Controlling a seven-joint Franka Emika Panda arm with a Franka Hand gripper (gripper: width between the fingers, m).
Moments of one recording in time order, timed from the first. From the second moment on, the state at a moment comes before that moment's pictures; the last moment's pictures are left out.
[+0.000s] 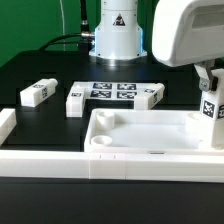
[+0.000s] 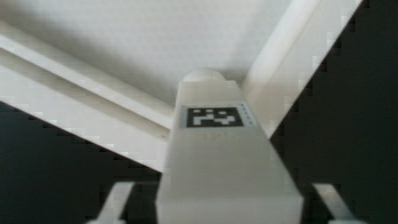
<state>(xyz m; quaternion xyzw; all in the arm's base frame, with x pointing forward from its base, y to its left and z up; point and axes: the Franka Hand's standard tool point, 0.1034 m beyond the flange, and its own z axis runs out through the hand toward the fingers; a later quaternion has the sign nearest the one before) 0.633 0.104 0.118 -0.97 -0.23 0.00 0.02</state>
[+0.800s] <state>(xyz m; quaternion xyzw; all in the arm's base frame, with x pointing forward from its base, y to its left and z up) 0.632 0.098 0.116 -0.97 0.22 0.02 0.06</state>
